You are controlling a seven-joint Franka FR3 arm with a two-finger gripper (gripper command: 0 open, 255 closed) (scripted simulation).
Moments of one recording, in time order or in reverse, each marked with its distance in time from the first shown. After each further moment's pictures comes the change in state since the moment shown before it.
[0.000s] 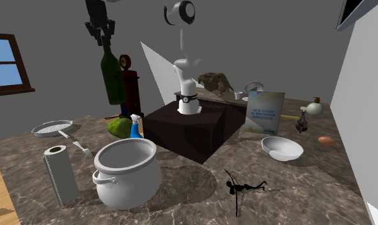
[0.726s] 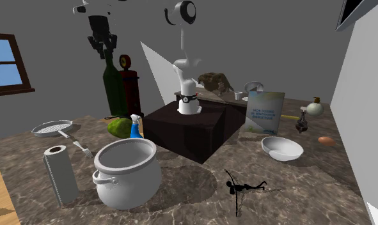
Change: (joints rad) arm 0.002 -0.028 0.002 -0.184 -0.004 0.156 0.003
